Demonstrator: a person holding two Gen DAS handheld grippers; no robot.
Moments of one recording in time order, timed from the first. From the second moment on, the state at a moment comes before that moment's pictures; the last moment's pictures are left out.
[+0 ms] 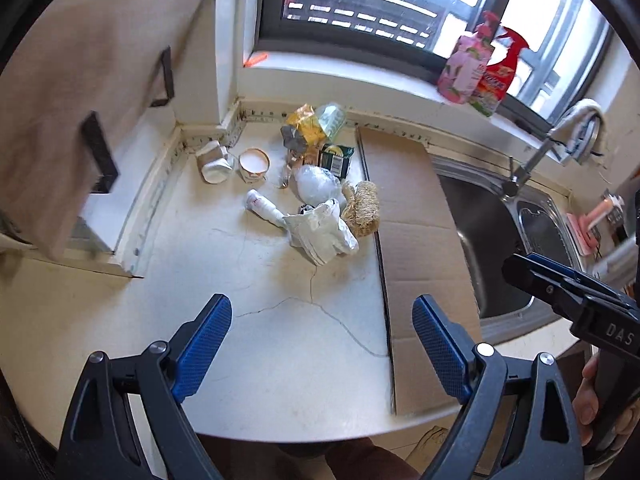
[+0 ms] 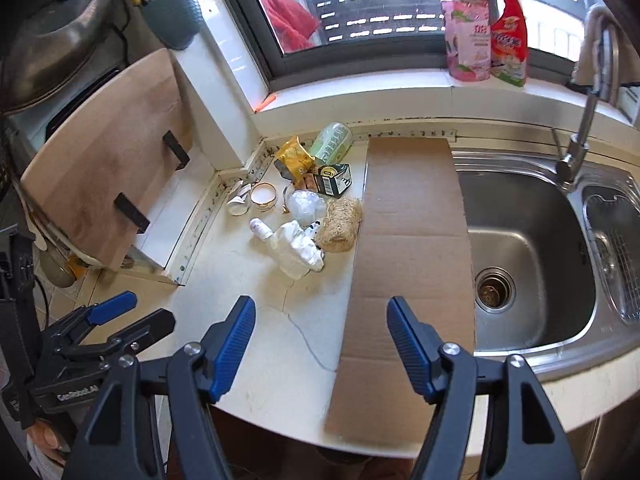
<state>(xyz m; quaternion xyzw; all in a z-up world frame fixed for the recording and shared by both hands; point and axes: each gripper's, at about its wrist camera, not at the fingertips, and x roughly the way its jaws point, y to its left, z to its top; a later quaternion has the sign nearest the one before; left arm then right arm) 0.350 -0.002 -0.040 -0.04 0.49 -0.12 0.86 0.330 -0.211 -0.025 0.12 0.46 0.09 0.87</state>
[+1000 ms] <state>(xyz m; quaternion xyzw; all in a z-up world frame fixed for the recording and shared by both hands) 0.495 -0.028 -0.171 -0.17 0.55 -0.01 0.82 0.528 -0.217 -0.161 0.17 0.59 0.18 0.77</state>
